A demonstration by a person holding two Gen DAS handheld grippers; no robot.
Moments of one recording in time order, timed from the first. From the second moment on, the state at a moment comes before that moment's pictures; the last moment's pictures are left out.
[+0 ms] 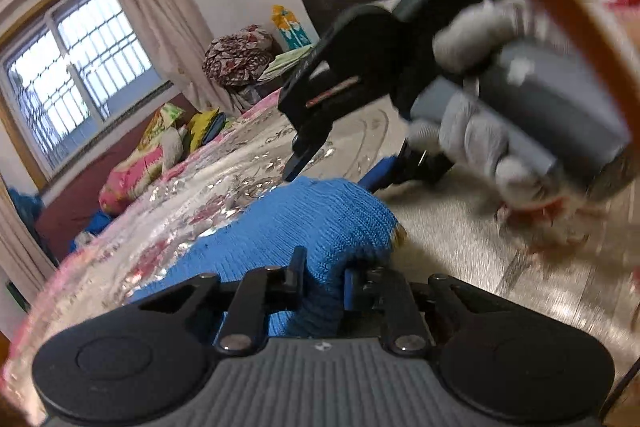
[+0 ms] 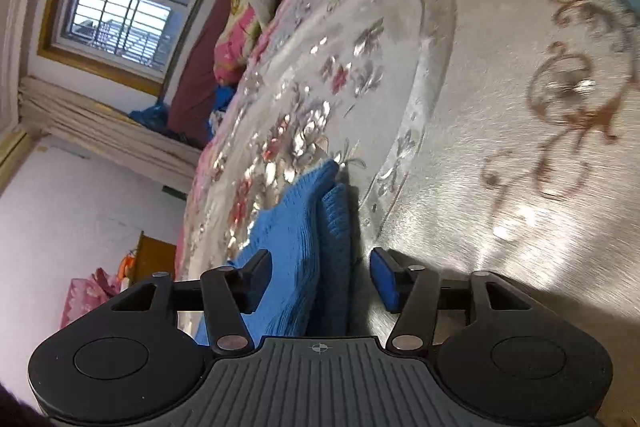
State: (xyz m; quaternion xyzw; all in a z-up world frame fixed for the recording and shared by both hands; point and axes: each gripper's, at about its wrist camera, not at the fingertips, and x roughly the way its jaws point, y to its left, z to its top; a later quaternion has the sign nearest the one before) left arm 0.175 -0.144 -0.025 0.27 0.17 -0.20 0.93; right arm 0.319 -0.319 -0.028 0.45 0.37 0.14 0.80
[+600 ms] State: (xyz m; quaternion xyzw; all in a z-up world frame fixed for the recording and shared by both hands) left arm 0.184 -0.085 0.019 0.09 0.18 -0.22 0.95; right arm 0.329 -0.281 -0.022 0.46 0.40 0.12 0.78
